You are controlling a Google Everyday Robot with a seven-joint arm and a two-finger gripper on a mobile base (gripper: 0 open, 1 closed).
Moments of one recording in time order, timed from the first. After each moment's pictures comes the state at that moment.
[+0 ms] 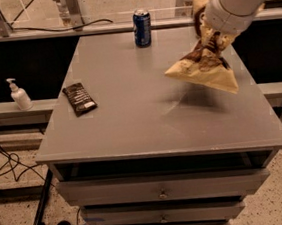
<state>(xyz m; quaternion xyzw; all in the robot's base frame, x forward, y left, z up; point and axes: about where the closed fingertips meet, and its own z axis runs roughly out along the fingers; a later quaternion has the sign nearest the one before) 0.632 -0.202 0.954 -0.91 0.27 -0.28 0.11</state>
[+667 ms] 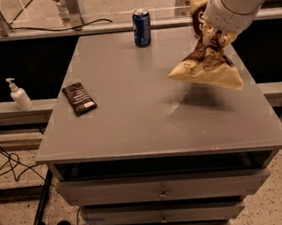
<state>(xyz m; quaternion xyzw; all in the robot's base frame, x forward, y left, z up) 0.633 -0.202 0.957 -0.92 0.23 -0.29 0.10</state>
